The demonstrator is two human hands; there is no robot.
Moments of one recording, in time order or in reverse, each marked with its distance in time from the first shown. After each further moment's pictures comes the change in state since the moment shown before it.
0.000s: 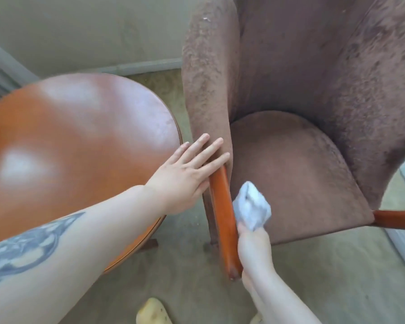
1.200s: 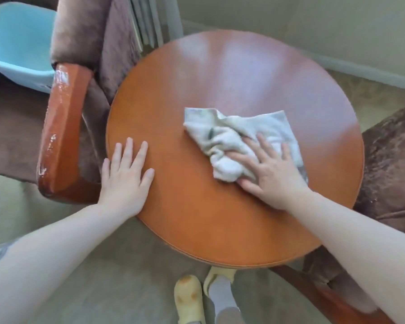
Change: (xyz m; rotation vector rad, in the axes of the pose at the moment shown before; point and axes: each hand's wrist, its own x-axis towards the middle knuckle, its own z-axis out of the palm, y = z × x) left_hand -0.332 -0.211 0.122 -0.379 0.074 -1.219; right_hand 0.011 -0.049 0.286 -1.482 -0.463 -1.571
